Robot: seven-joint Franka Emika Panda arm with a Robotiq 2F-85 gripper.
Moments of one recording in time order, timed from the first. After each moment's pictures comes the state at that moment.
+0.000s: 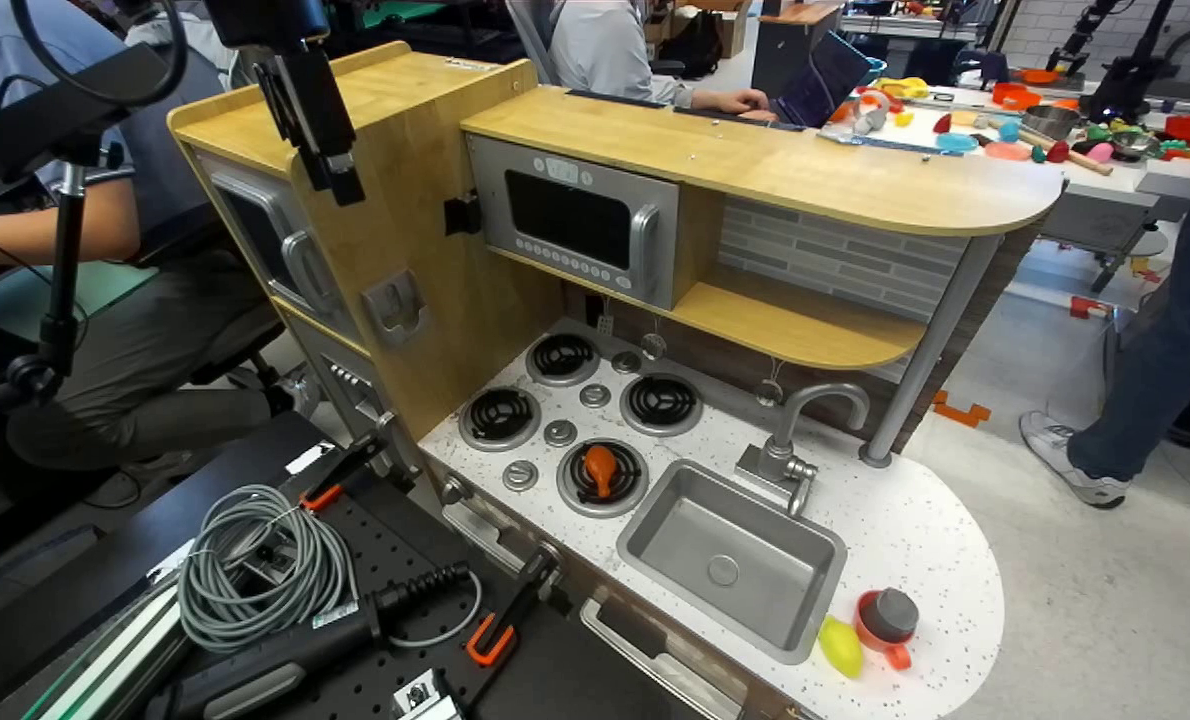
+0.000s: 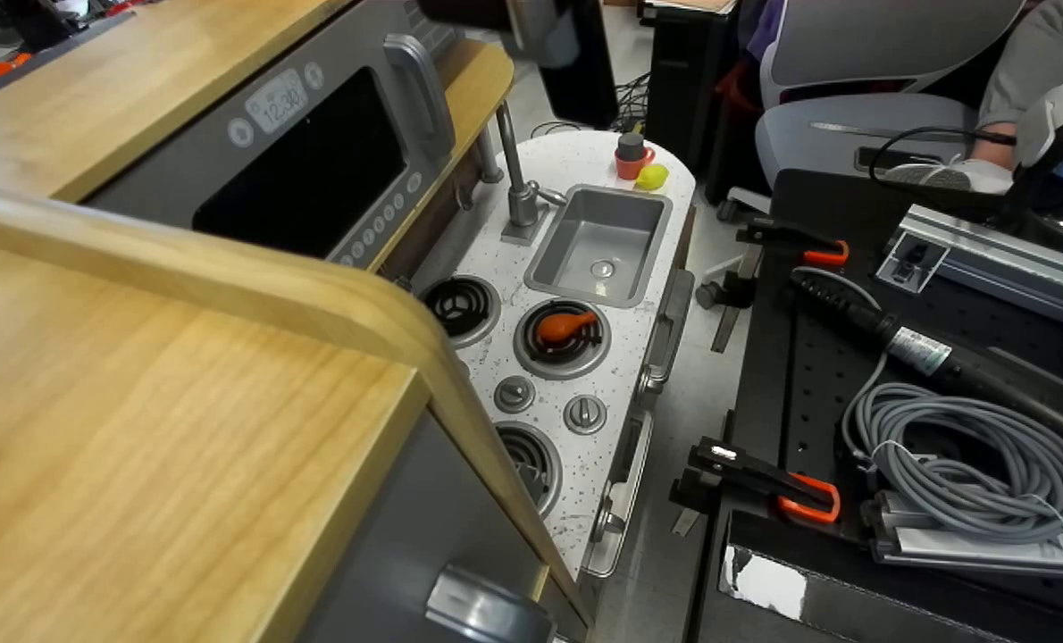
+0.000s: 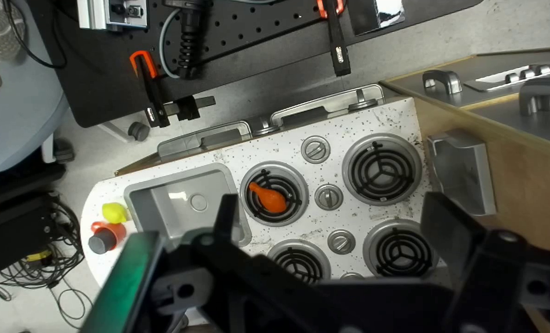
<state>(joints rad) -0.01 -0.23 0.35 -2.29 -0.08 1.92 0.61</state>
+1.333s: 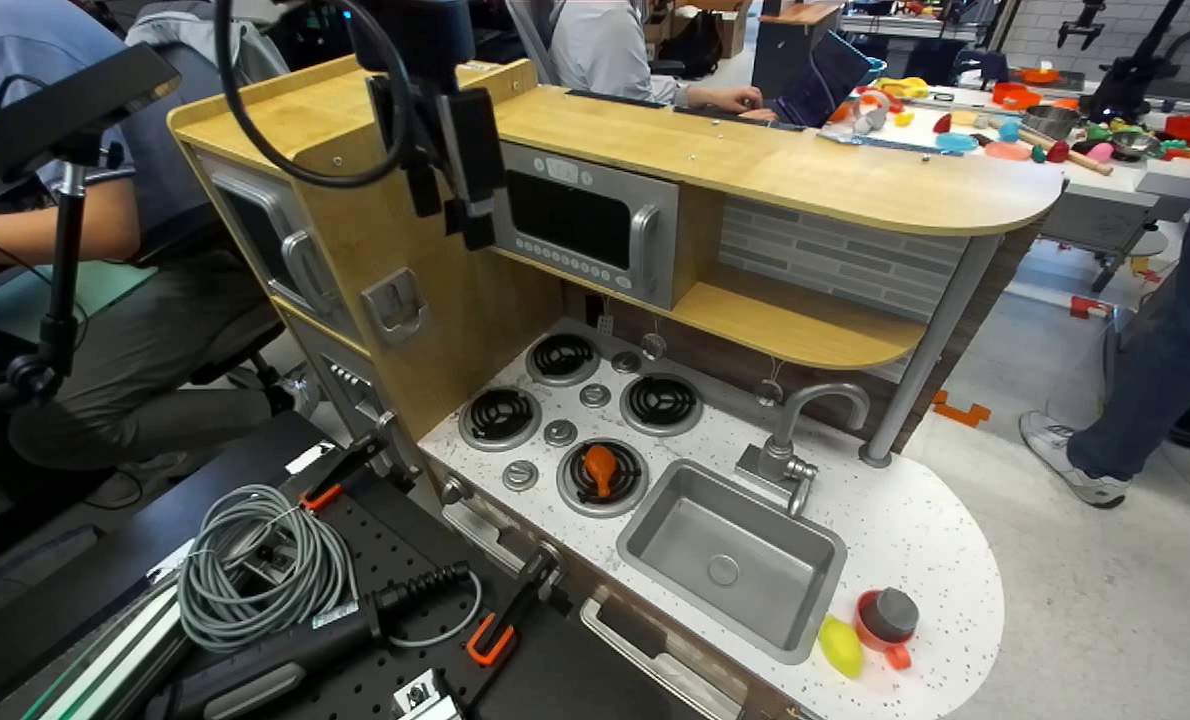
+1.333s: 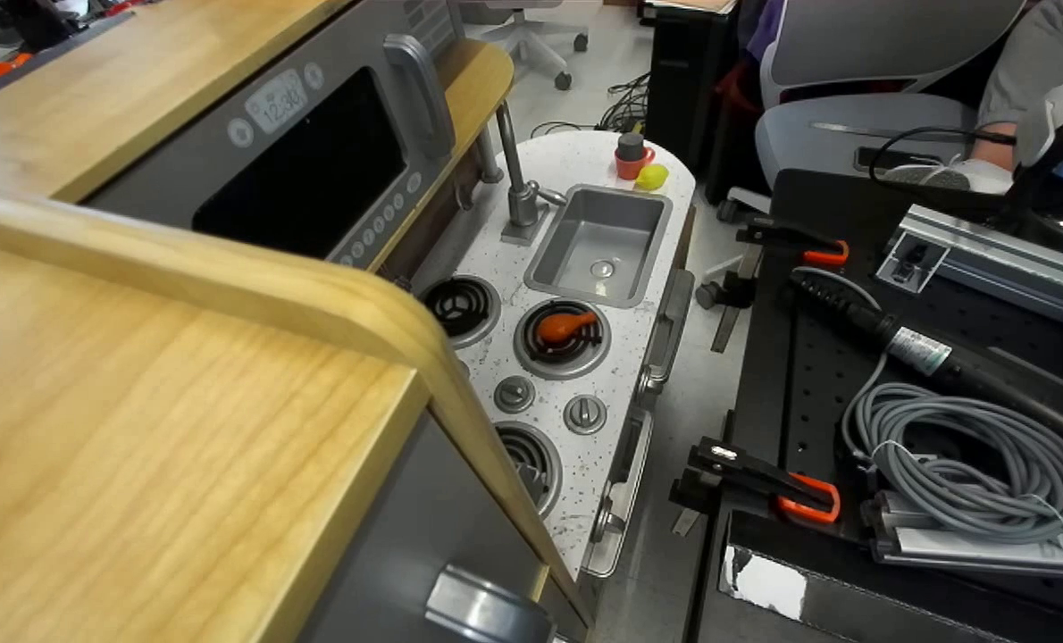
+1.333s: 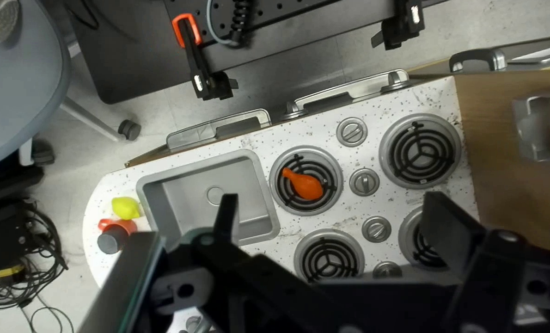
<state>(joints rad) -0.03 -0.22 0.07 -2.31 -0.08 1.98 0.32</state>
